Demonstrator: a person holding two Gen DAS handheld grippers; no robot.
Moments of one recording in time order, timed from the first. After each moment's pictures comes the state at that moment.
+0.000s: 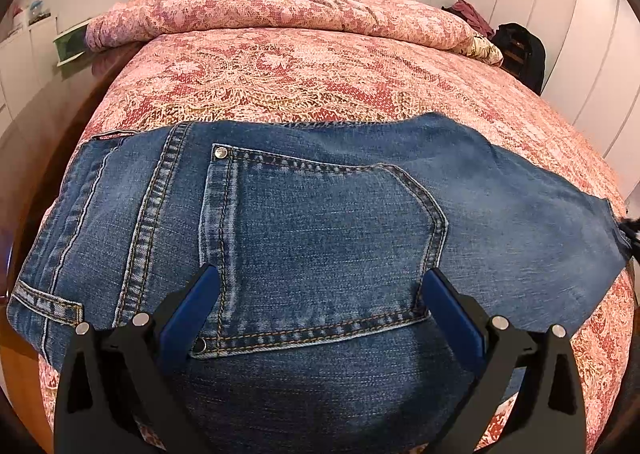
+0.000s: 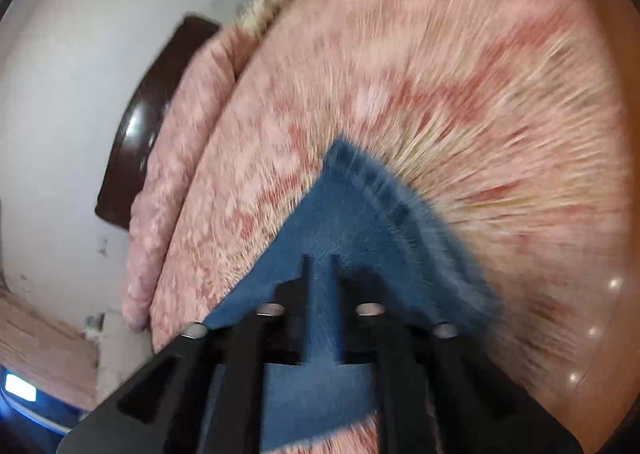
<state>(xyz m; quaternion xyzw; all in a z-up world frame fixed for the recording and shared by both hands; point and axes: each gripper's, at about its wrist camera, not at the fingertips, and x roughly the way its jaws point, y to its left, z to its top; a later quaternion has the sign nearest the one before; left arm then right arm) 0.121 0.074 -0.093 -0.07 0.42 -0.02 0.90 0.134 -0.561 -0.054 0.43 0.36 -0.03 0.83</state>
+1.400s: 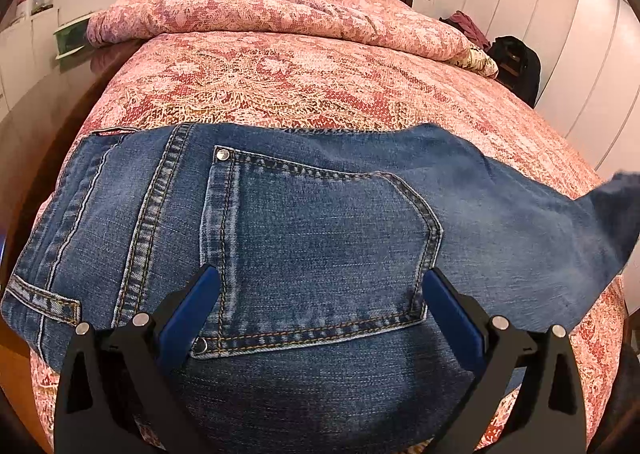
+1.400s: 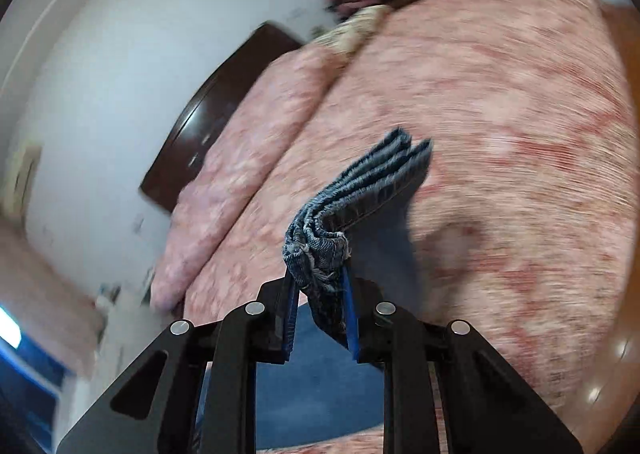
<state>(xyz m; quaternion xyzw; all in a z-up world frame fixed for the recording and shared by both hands) 0.118 0.080 -0.092 -0.09 0.41 -0.04 0.91 0.148 -0.437 0.045 0.36 0.31 0.06 0.88</state>
